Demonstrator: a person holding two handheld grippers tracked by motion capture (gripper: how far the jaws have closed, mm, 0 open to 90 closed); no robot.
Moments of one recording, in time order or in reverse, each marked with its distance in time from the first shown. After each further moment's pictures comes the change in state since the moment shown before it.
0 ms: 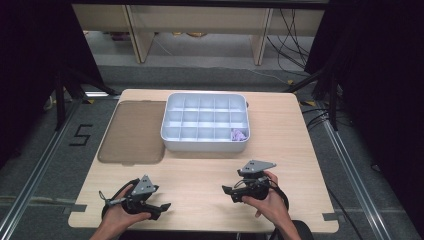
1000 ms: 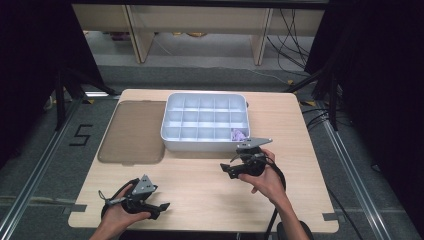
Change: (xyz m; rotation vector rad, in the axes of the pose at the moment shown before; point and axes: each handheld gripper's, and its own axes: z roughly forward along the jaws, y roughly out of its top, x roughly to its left) left arm 0.003 -0.001 0.001 0.020 0.005 0.017; right arm -0.024 0.056 0.005 -0.007 -0.056 -0.005
